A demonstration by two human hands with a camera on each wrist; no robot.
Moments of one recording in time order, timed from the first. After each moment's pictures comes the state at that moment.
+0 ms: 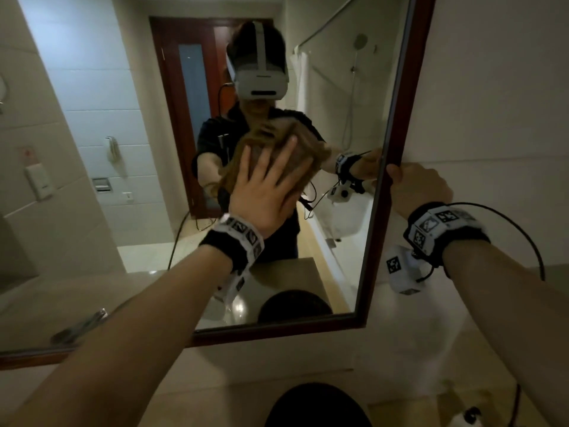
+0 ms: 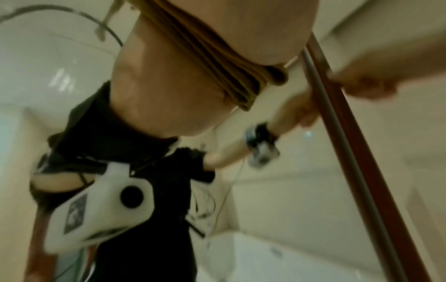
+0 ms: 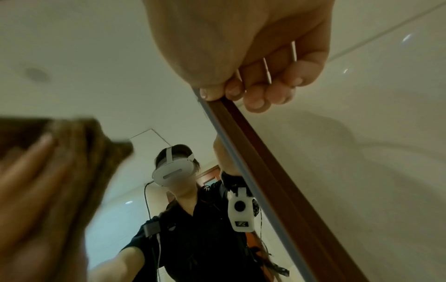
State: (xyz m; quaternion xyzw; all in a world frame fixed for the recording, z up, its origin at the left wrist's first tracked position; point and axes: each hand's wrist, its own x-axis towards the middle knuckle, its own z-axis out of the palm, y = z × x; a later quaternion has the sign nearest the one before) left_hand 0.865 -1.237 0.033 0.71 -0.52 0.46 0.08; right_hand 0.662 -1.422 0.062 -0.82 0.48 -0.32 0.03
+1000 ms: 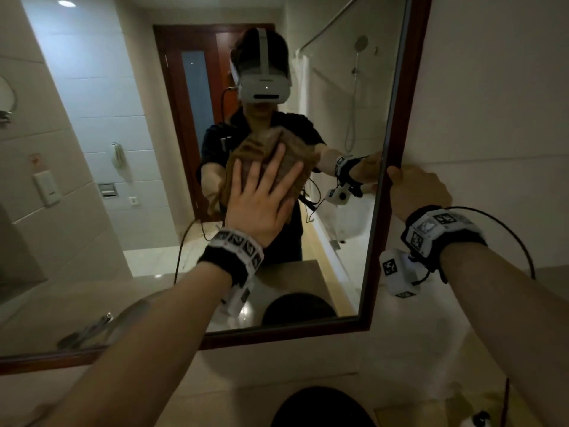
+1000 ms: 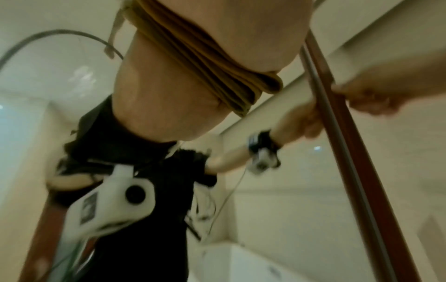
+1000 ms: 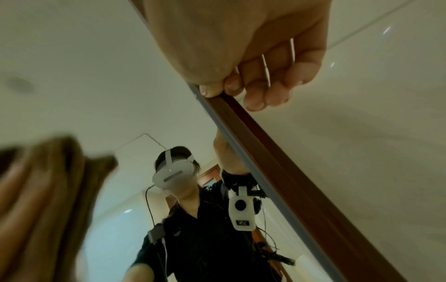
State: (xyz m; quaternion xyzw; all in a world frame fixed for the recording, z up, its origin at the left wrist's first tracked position) left_hand 0.866 -1.230 0.021 0.74 -0.49 0.45 0.11; right_hand 0.664 -1.415 0.061 -0.80 0.49 -0.33 0.10
